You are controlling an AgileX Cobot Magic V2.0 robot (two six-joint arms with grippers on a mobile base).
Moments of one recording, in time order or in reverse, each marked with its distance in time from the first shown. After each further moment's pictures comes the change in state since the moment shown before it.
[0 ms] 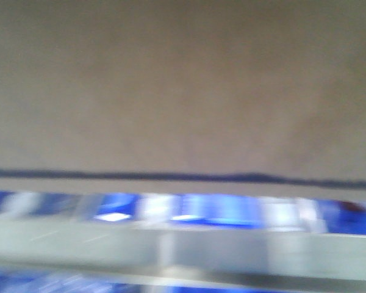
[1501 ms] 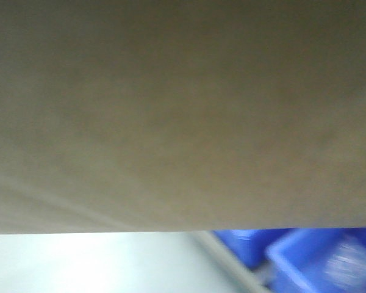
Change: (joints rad) left arm -0.116 0.000 0.304 0.026 -0.201 -0.036; right arm 0.000 0.000 0.000 -0.037 -0.022 -0.004
